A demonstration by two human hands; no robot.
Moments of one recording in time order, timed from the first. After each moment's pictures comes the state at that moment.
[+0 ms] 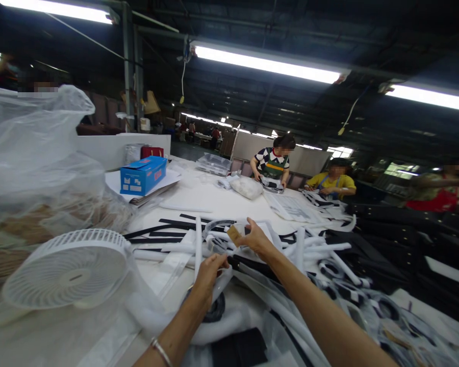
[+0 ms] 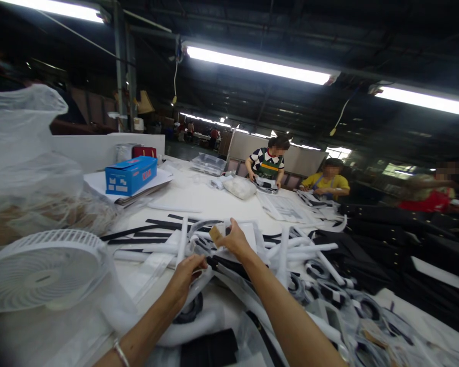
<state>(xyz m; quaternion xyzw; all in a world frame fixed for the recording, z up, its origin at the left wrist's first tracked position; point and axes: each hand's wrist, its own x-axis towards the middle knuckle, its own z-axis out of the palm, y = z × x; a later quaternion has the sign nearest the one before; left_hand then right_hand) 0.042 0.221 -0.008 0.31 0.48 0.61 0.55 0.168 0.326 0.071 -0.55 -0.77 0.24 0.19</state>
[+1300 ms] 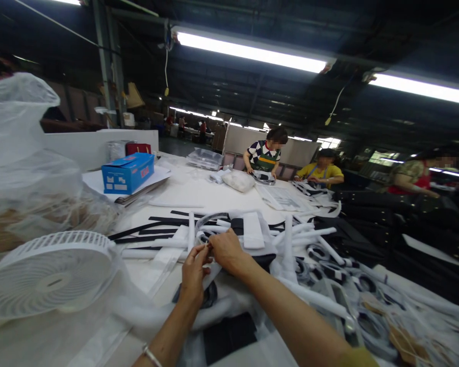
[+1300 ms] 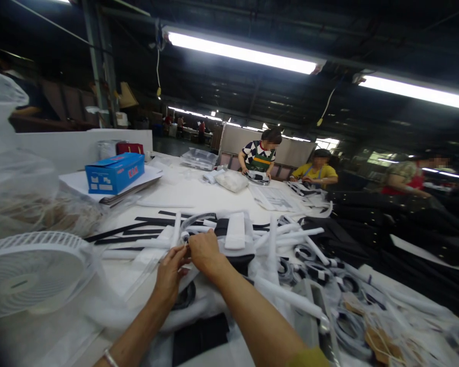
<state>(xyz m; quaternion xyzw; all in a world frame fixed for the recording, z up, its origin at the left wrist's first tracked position) 0.046 0.219 -0.016 0.19 0.46 0.72 0.48 0.124 0.276 0.064 -0.40 -0.92 -0.01 0.00</state>
